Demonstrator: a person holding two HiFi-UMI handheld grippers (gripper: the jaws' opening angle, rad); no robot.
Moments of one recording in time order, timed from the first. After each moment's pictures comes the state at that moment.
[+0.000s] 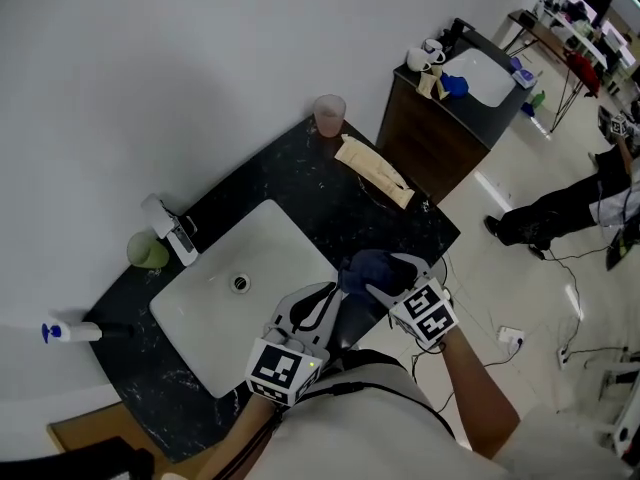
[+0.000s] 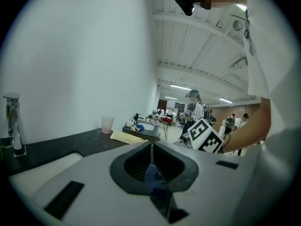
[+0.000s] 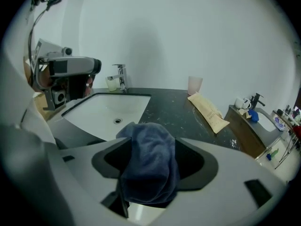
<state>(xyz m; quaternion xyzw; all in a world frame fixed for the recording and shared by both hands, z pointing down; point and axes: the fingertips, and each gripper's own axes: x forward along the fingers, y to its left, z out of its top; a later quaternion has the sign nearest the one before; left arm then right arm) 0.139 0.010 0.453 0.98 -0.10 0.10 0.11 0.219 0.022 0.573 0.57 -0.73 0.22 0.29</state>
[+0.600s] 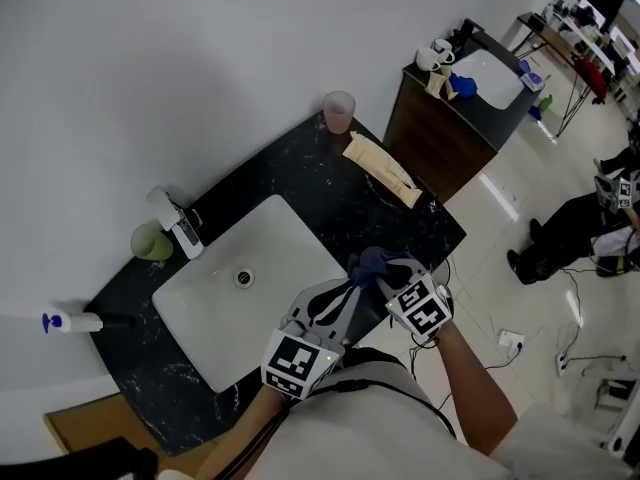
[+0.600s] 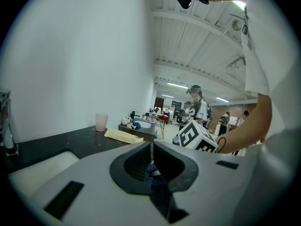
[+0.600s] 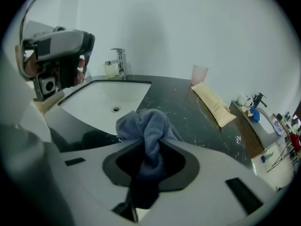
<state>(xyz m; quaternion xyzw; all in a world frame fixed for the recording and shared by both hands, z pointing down) 0.155 0.022 0.463 0.98 -0.07 0.12 0.11 0.222 0.022 0.604 0.55 -0.71 0.24 0.36</state>
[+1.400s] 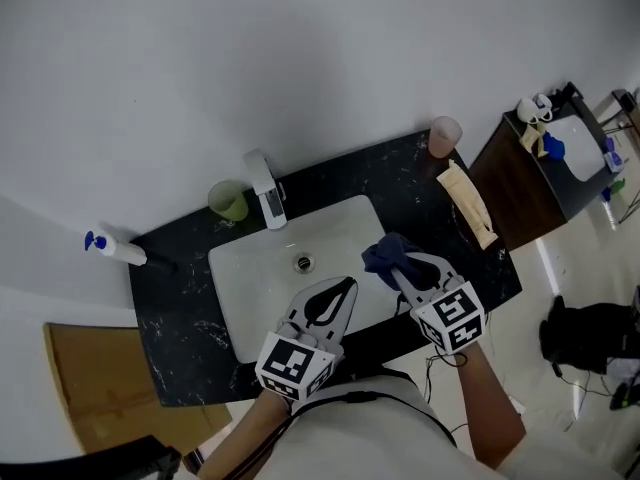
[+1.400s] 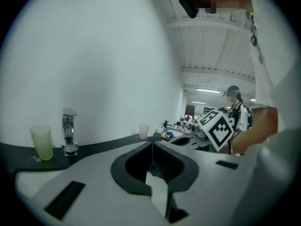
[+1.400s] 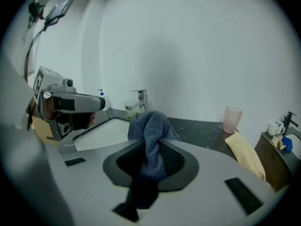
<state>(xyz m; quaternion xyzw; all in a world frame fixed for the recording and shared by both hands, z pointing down) 0.050 -0.052 0.431 0.95 -0.28 0.07 0.12 0.129 -0.074 0.497 0.48 -0.84 0.14 0.21</state>
